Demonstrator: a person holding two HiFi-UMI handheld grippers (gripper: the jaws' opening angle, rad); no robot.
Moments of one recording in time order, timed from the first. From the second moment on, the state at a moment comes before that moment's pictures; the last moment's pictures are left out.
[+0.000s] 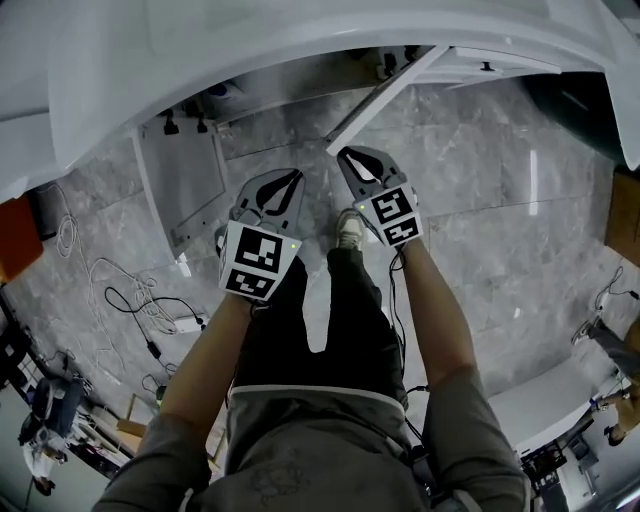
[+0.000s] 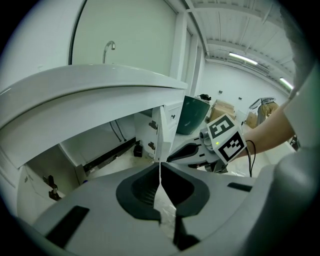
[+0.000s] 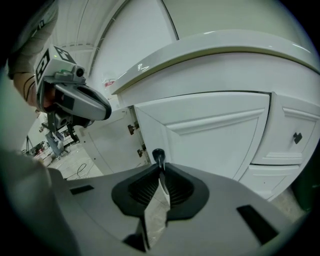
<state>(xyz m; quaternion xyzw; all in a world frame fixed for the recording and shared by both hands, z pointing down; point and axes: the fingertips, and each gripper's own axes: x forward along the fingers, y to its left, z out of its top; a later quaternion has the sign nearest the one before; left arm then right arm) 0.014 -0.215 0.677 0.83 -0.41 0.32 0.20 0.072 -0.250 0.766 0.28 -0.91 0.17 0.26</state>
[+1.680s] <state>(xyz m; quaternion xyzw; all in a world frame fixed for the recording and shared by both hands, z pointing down) 0.151 -0.208 0.601 0.87 -0.32 0.32 0.17 0.331 -0.215 0.688 0.58 -0.74 0.29 0.18</state>
